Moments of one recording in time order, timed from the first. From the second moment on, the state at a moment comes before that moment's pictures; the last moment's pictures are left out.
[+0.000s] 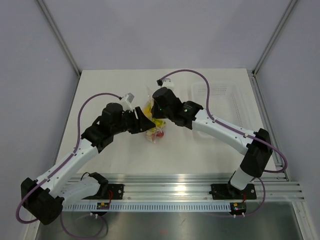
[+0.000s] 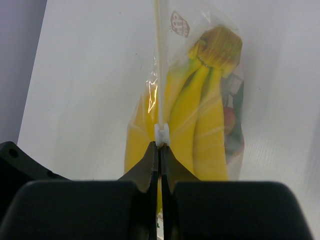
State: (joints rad) left arm -0.54 1.00 0.85 -0.33 0.30 -0.74; right arm 0.93 1.66 1.54 -0.49 0.31 0.68
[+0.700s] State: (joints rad) left arm -0.61 1.06 0.88 -0.33 0.15 -0.80; right arm 0.96 1.63 1.48 -0.46 0.36 0.70
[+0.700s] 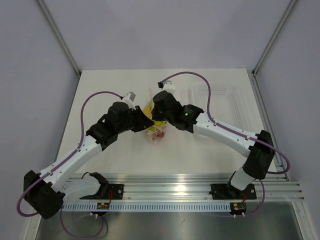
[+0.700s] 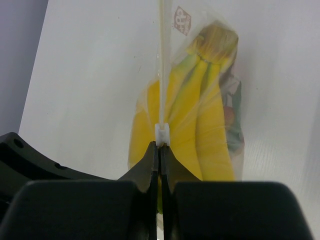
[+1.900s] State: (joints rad) left arm -0.50 1.26 1.09 -0.25 0.52 -0.71; right arm 0.99 1.49 1.53 -0.60 0.37 0.54
